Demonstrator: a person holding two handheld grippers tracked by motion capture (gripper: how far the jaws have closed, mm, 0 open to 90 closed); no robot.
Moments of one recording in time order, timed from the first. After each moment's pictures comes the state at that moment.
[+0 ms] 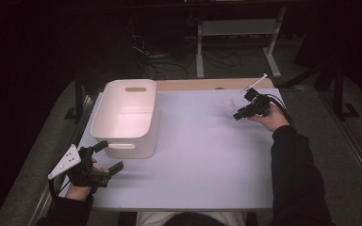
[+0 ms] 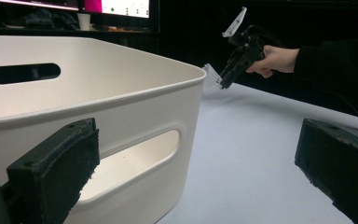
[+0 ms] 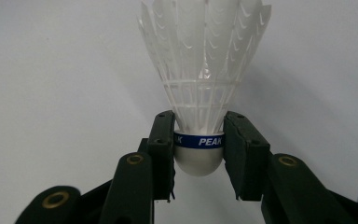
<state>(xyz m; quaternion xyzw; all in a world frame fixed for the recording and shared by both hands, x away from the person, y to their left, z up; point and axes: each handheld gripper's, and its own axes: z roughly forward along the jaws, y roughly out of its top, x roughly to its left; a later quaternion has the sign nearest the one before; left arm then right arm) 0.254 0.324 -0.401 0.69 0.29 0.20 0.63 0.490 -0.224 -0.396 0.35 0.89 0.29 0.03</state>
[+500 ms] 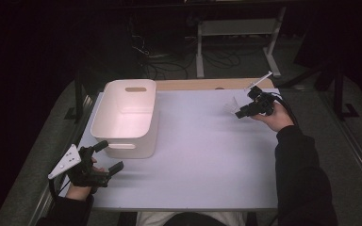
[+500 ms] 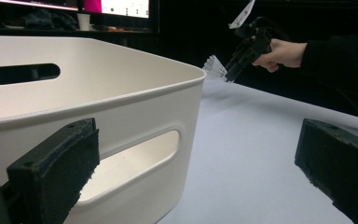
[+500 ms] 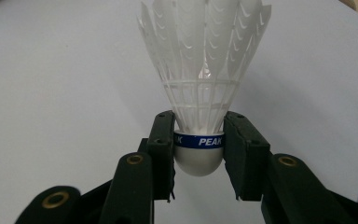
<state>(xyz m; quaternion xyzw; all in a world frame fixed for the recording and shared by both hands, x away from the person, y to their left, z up) 0.254 0.324 -0.401 0.69 0.29 0.20 0.63 0.478 -0.228 -0.378 0.35 0.89 0.31 0.04</state>
